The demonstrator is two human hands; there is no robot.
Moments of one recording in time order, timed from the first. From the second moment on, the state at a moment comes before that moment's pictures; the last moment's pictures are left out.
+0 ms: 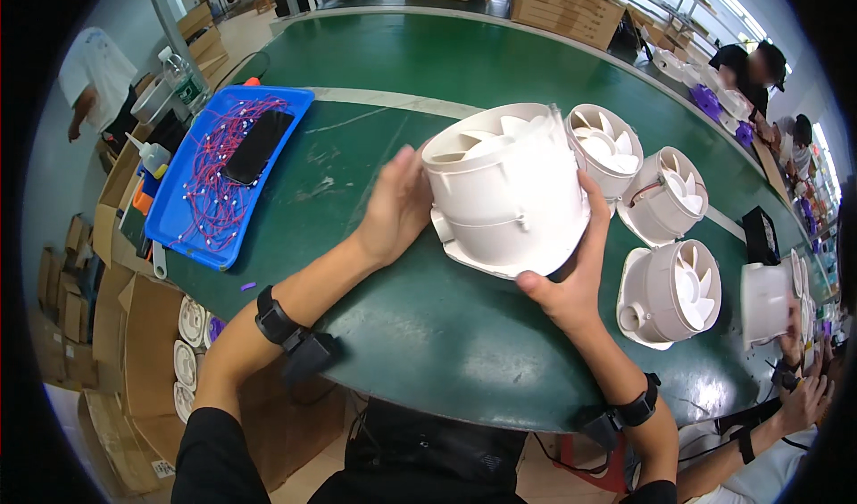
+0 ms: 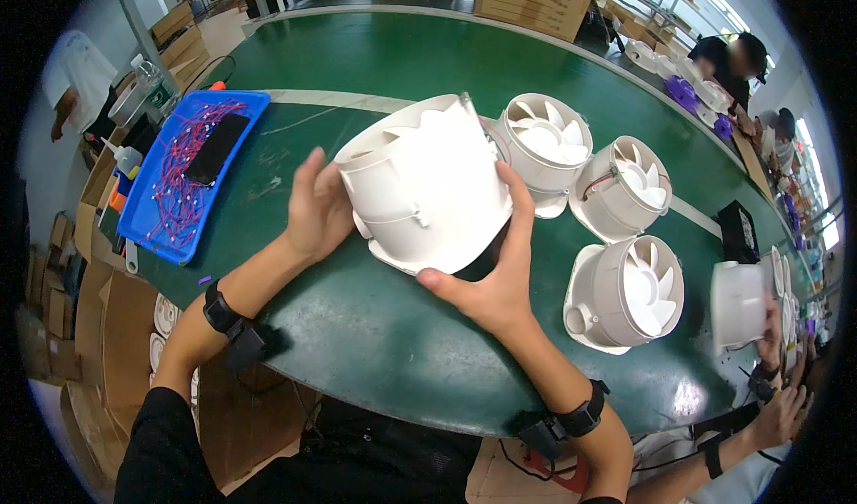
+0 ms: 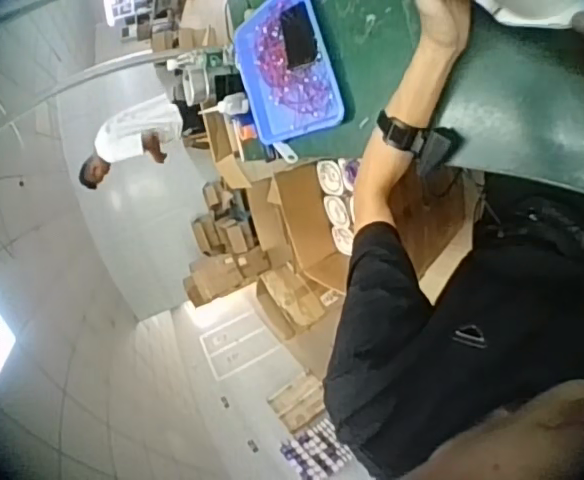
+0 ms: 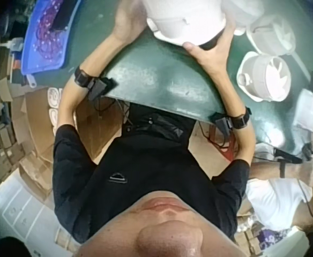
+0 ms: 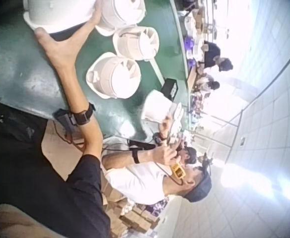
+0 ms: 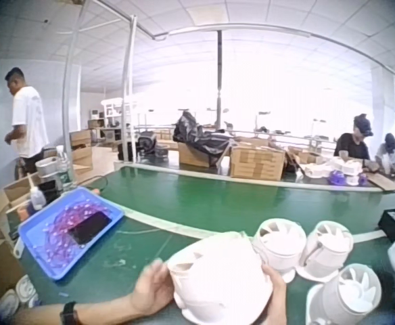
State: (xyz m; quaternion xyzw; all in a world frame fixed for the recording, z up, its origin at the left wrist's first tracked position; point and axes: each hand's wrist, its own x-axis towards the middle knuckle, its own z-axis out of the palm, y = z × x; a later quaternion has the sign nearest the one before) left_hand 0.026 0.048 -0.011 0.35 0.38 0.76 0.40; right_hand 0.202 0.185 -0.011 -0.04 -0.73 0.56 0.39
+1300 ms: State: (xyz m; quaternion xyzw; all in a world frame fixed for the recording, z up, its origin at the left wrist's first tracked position) left_hand 0.047 0.045 -0.016 0.37 0.42 0.77 0.29; right_hand 0.202 0.164 -0.012 -0.03 -0.57 0.76 0.31
